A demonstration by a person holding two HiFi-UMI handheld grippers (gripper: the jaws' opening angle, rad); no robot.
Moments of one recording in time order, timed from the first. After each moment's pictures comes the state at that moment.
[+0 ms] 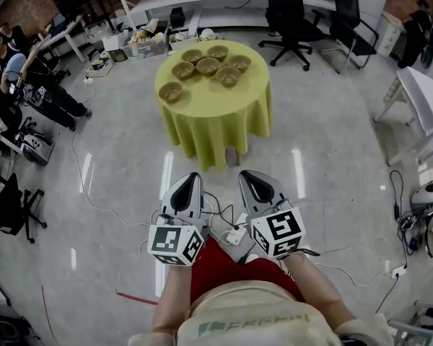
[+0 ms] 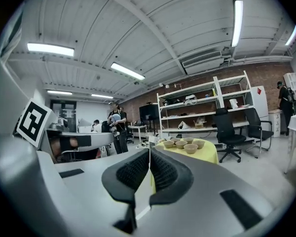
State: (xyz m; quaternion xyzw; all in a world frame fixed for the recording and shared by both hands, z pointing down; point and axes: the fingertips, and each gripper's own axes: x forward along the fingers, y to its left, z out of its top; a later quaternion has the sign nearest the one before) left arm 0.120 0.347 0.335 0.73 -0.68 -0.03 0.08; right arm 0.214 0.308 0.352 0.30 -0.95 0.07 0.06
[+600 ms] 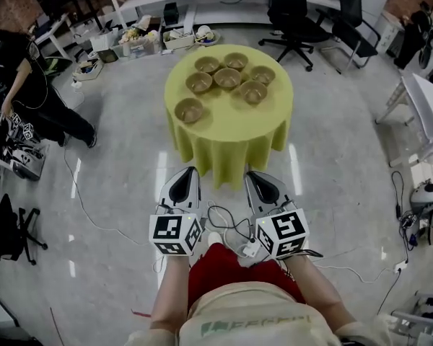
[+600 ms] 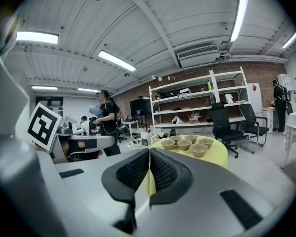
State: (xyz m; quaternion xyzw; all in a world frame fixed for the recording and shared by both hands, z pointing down) left arm -0.120 0.199 0.365 0.73 -0.67 0.02 0.12; right arm 0.006 0.179 0.367 0.35 -0.93 0.09 0.09
